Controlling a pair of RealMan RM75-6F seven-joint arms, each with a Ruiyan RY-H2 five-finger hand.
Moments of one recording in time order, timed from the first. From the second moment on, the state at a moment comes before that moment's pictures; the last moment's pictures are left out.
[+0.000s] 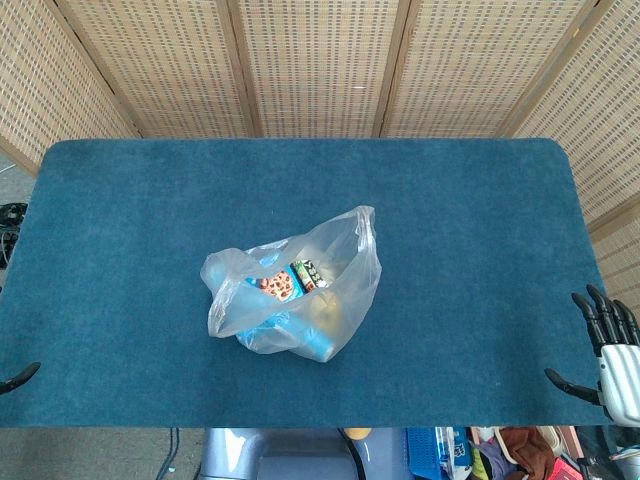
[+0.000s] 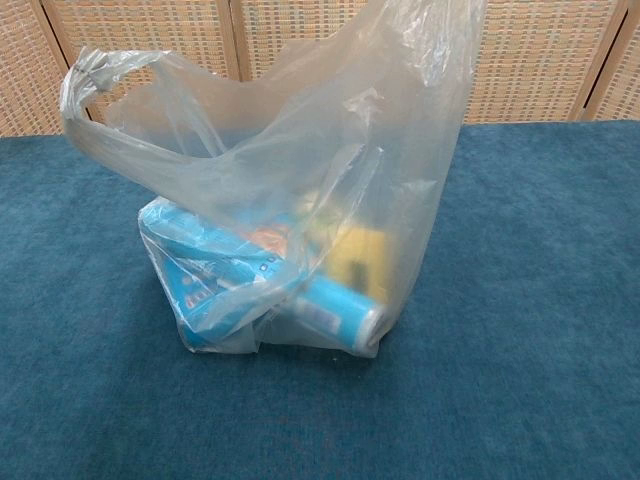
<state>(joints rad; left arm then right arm) 0.03 -1.00 -0.01 -1.65 1.60 1.66 -0.21 0.00 -1.00 0.05 -1.75 -1.57 1.57 0.12</state>
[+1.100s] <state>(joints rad) -0.02 -1.00 -0.07 -1.68 1.47 1.55 -0.18 0.61 -0.80 0.19 -1.91 -1.66 1.02 1.58</state>
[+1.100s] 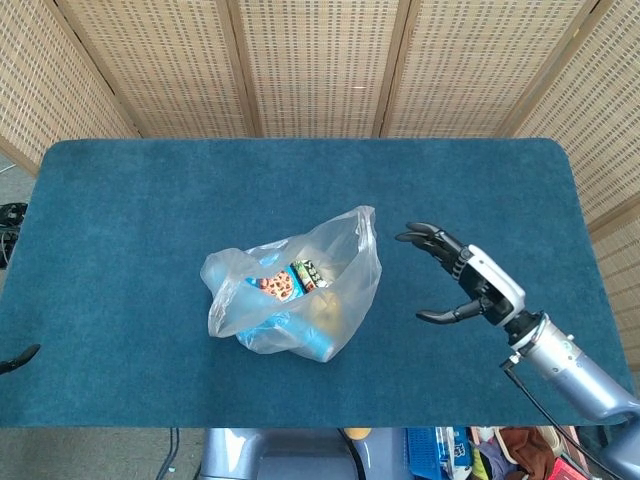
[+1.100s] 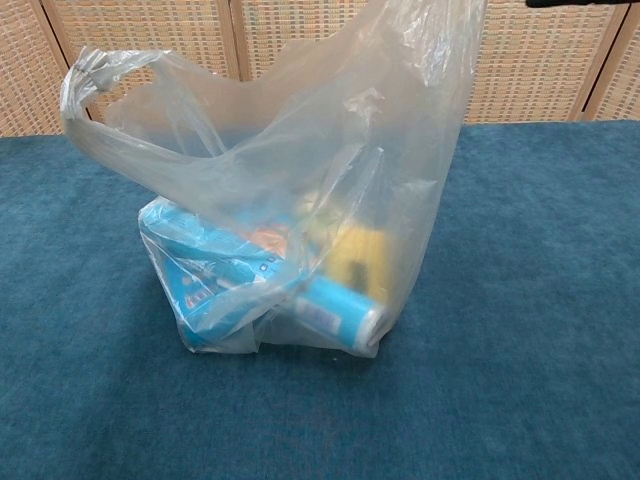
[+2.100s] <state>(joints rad) -0.03 -1.00 -0.08 -1.68 1.45 1.53 -0.17 0.84 -1.00 0.30 -1.94 -1.38 0.77 1.46</state>
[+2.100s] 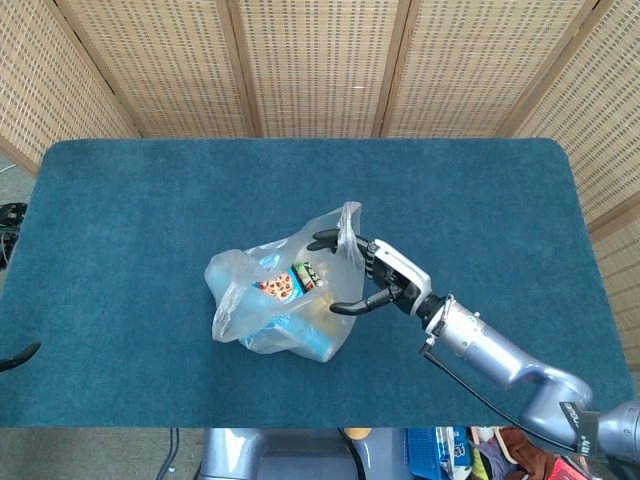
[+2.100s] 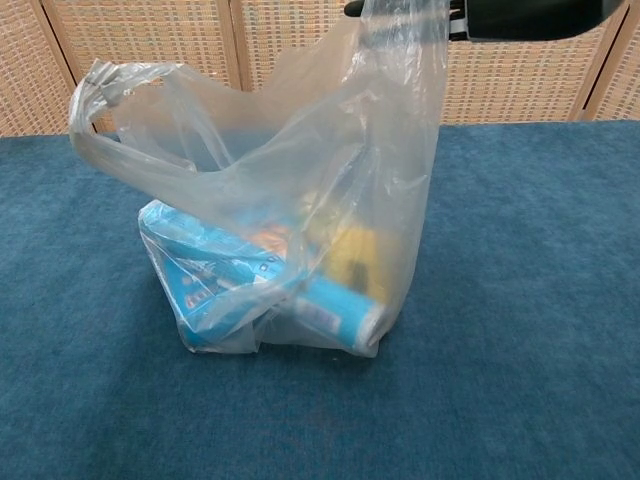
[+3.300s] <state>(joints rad) -0.04 -1.00 -0.08 -1.68 1.44 1.51 -0.17 0.87 -1.21 0.43 -1.92 -1.33 0.62 1.64</state>
